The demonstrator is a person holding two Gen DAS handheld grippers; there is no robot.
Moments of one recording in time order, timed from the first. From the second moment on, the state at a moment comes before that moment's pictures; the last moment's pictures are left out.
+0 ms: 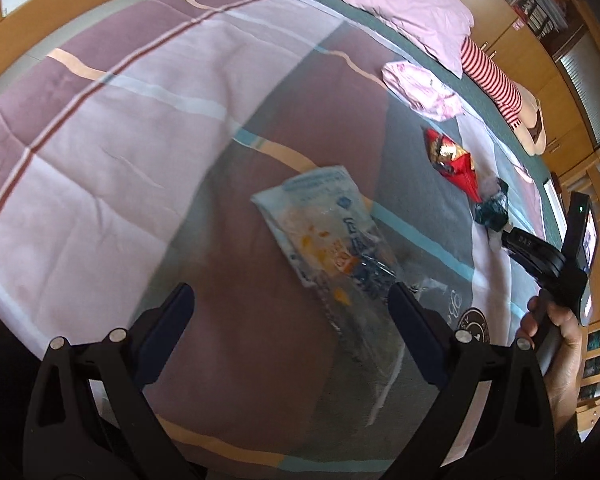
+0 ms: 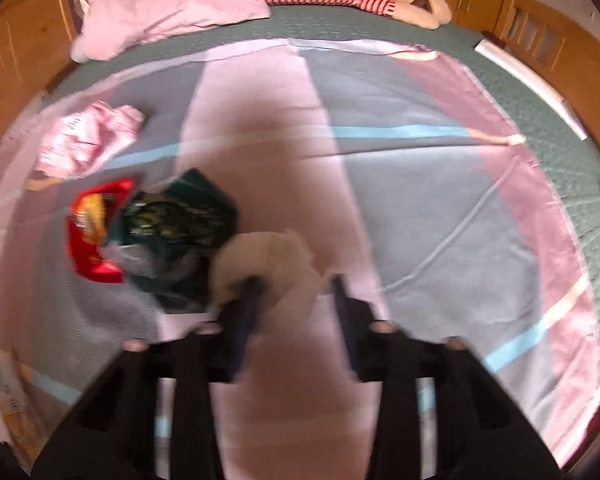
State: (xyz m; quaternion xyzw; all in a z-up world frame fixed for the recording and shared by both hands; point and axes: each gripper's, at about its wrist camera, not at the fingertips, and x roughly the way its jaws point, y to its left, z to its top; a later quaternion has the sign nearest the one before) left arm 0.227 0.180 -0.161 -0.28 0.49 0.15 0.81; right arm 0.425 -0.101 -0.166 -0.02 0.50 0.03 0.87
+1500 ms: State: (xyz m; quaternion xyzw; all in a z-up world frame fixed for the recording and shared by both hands) left arm 0.232 0.138 -0.163 -0.19 0.48 0.07 0.86; right arm 0.241 -0.042 -0.159 -0.17 0.56 0.11 0.80
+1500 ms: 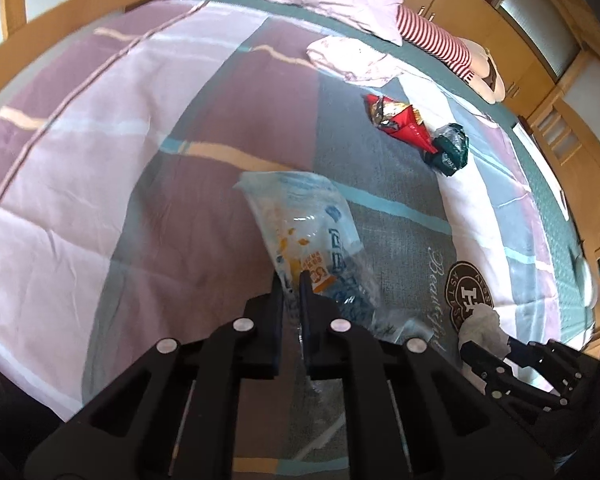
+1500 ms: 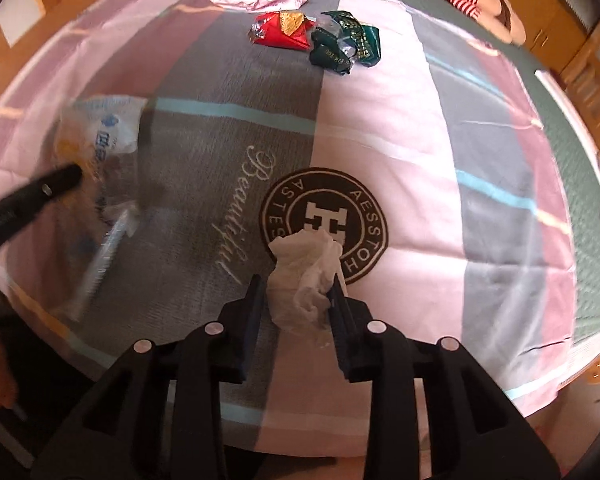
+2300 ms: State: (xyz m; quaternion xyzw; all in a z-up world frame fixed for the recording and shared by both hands) left arm 0.137 0.139 -0.094 -0.25 0.31 -0.06 0.92; right arm 0.107 -0.142 -0.006 0.01 0.35 0.17 0.92
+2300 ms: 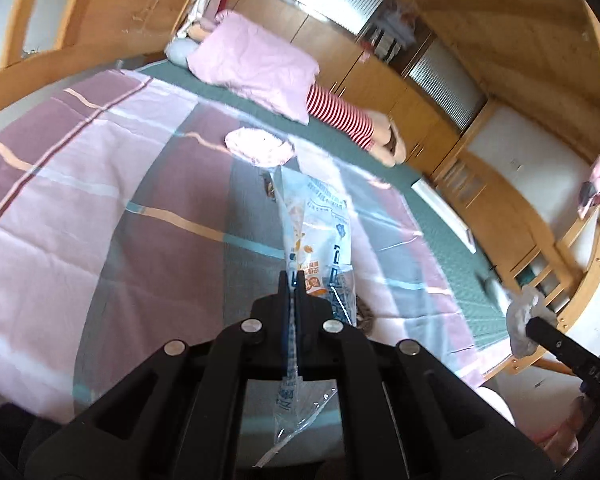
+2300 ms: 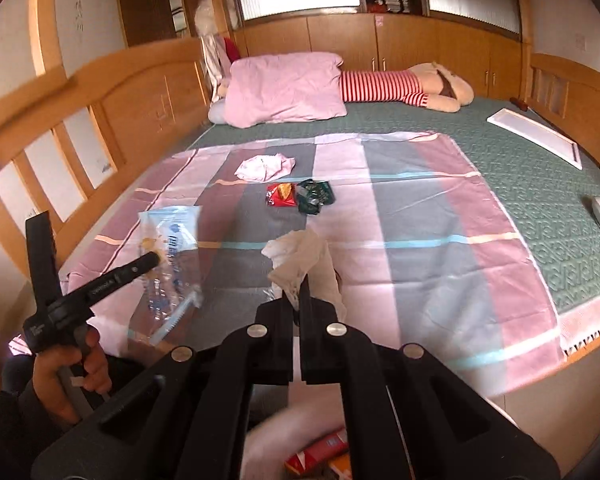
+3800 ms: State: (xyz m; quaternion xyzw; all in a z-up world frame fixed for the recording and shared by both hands) left arm 0.005 -0.098 -0.073 -0.01 0.33 -0.38 0.86; right arm 0.002 -0.295 0.012 0.16 0.31 0.06 0.94
